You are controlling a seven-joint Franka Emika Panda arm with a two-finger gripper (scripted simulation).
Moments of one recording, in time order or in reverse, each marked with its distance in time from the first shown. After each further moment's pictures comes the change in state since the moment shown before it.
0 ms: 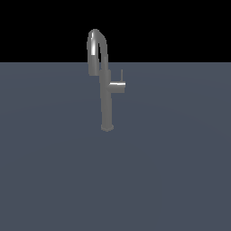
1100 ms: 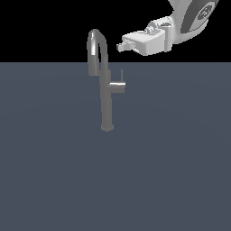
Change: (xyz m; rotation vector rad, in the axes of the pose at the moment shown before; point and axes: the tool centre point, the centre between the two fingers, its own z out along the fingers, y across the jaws) arm 0.153 -0.025 0.012 0.468 -0.416 0.421
